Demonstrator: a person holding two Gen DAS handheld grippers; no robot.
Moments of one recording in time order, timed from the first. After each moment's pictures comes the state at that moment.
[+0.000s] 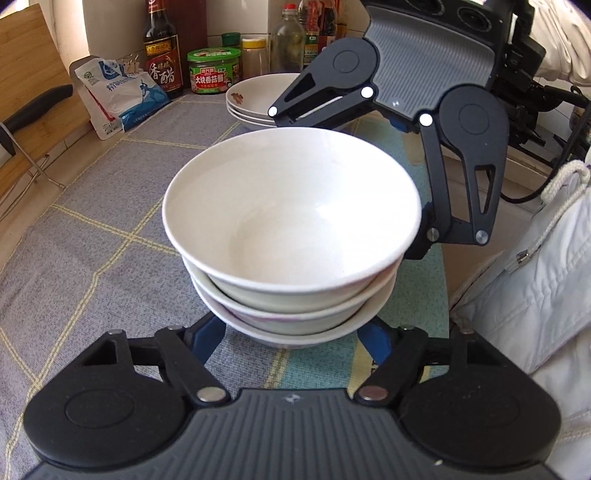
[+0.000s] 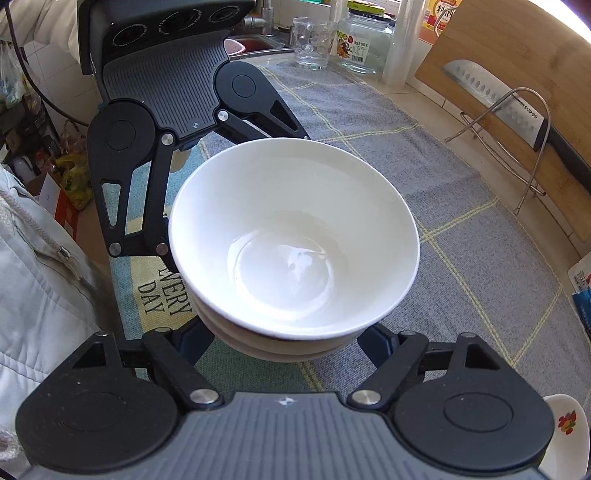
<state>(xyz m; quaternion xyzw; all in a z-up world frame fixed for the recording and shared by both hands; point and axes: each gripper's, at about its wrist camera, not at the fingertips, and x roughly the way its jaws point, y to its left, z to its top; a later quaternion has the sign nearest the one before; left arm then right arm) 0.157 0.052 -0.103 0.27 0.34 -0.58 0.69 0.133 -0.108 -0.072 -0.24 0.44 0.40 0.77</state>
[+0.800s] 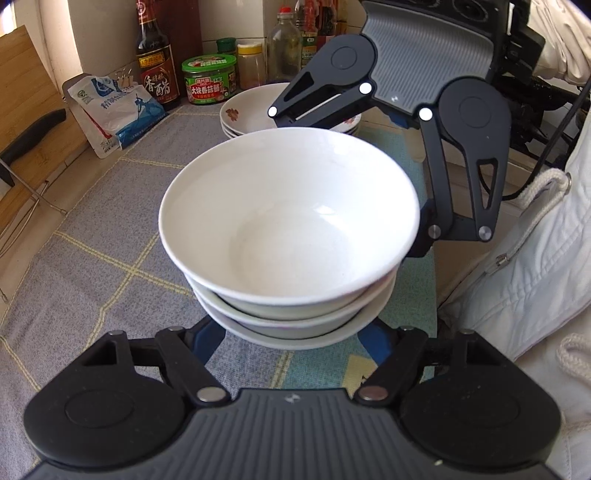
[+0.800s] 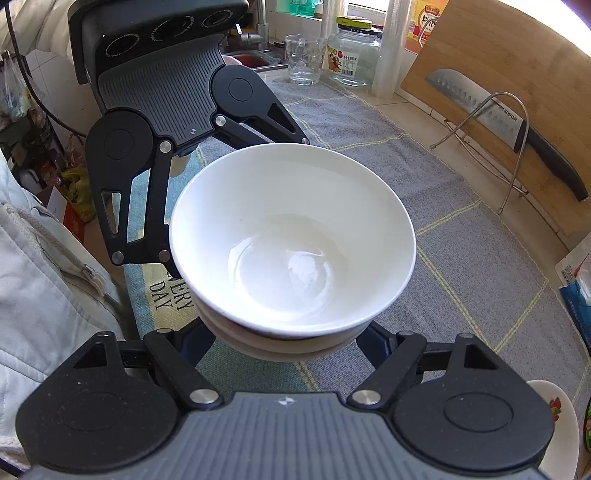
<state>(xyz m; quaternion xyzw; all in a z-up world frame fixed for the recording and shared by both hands) 0.151 0.024 -0.076 0.29 0.34 -0.56 0.69 0.135 -0.132 -0.049 -0.22 0.43 0.41 0.78</state>
